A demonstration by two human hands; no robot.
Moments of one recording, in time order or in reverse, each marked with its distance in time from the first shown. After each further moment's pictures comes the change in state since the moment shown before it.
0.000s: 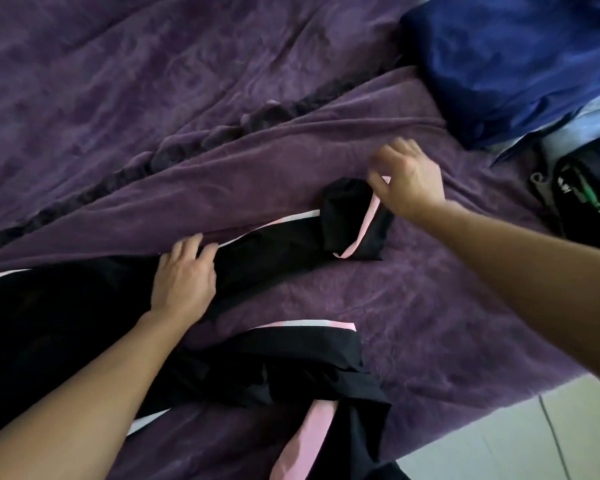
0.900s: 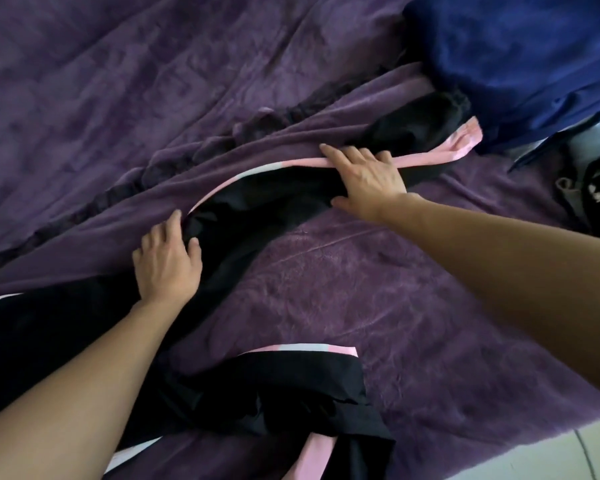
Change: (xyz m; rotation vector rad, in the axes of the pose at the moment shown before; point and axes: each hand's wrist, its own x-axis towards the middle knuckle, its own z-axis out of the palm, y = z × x) left_hand 0.057 0.000 -0.002 -0.066 0.083 -0.337; right_hand 0.047 -0.010 0.047 -0.250 -0.369 -0.146
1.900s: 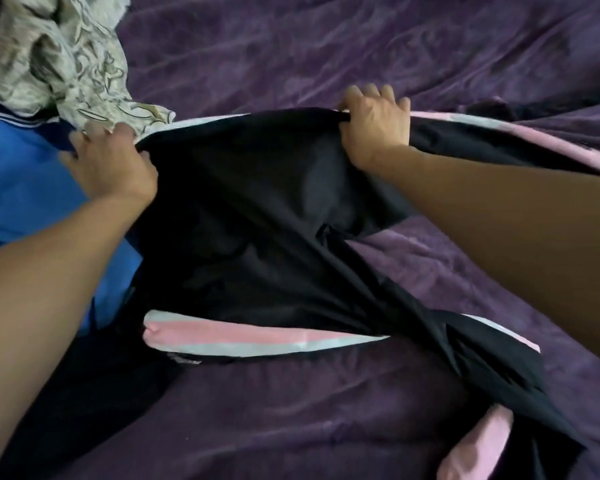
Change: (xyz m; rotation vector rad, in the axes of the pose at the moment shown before) left_hand 0.019 -0.356 -0.100 0.136 0.263 -0.420; right_hand 0.085 -0.369 -0.041 0.077 0.301 -0.068
